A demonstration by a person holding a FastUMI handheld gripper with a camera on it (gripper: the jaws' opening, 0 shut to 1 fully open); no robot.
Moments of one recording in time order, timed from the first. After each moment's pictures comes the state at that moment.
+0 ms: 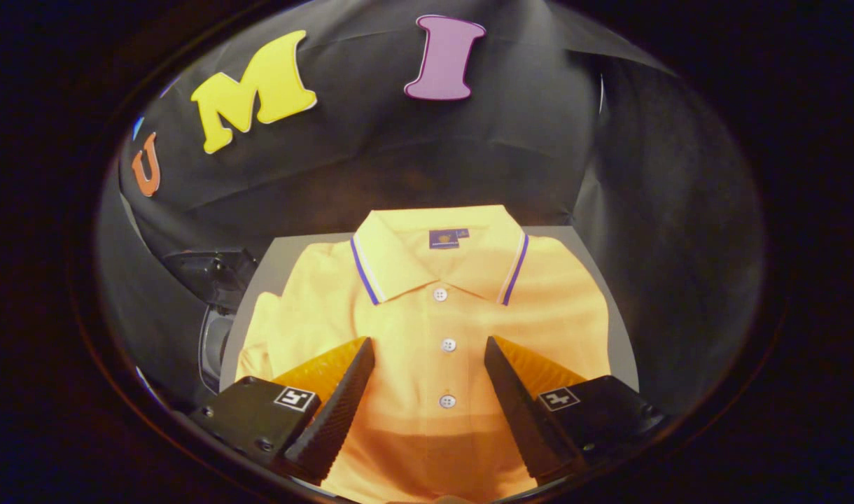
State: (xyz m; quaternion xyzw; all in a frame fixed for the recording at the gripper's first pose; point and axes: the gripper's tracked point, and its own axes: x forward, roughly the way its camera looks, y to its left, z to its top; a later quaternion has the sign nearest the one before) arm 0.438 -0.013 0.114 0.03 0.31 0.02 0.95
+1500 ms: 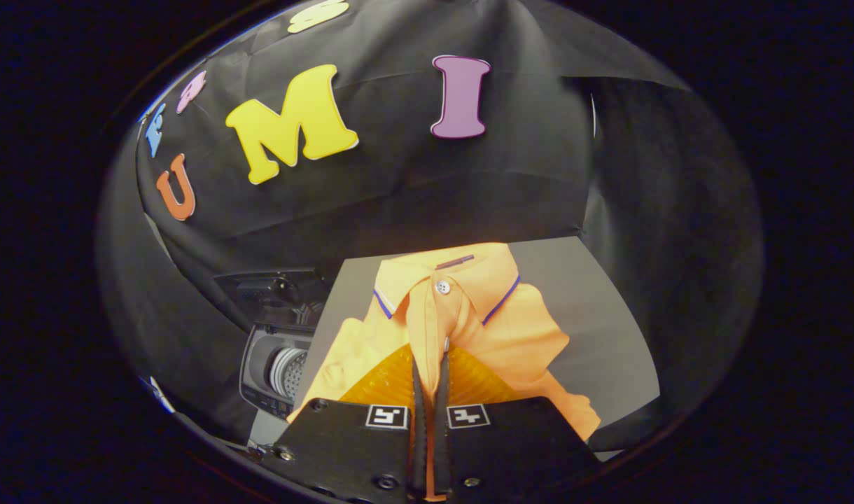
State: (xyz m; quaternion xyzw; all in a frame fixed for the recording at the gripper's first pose) arm 0.355 0.041 0.165 0.07 0.24 0.06 0.97
